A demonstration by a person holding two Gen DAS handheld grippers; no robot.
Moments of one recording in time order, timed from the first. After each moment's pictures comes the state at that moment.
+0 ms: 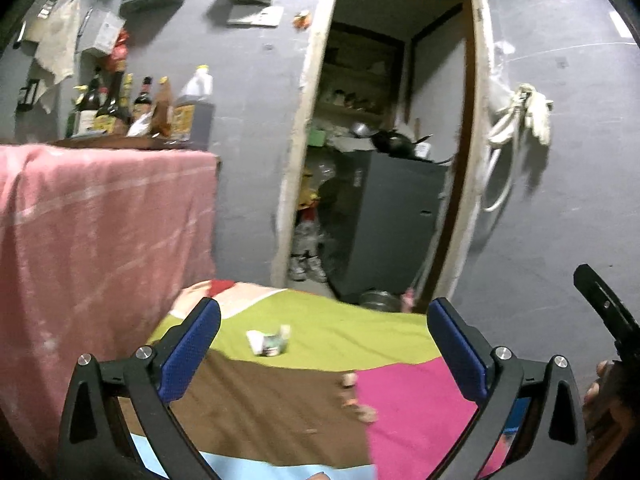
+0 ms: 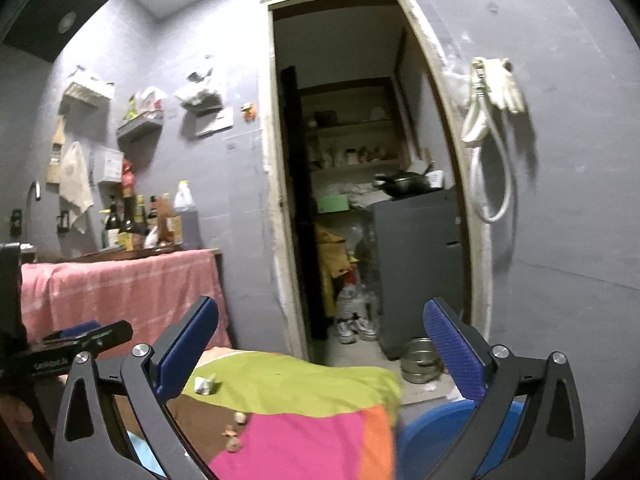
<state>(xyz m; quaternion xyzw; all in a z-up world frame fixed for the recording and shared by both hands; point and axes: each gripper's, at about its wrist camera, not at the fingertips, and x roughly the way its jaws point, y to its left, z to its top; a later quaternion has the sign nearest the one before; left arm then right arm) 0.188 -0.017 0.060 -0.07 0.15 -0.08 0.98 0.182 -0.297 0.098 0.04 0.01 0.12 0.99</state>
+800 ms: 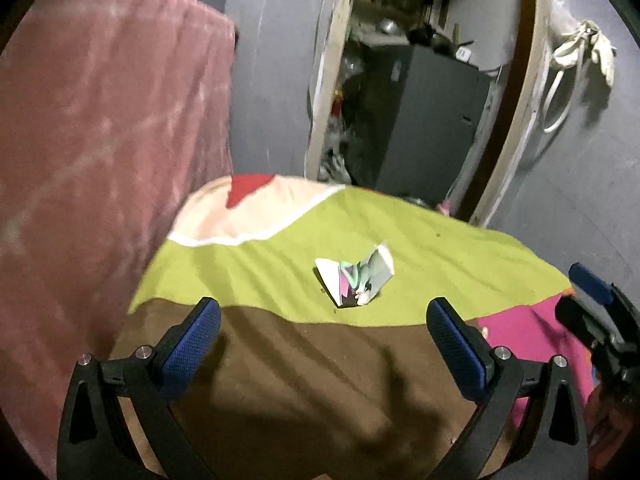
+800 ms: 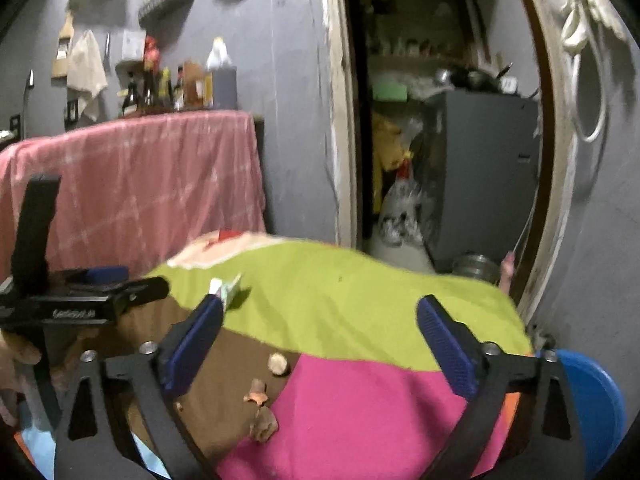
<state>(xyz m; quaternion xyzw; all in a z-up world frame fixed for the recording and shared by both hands) 0.322 0.039 -0.043 -0.06 0.34 -0.08 0.93 0.311 -0.209 0.006 -0.03 0.23 0.19 0.95</state>
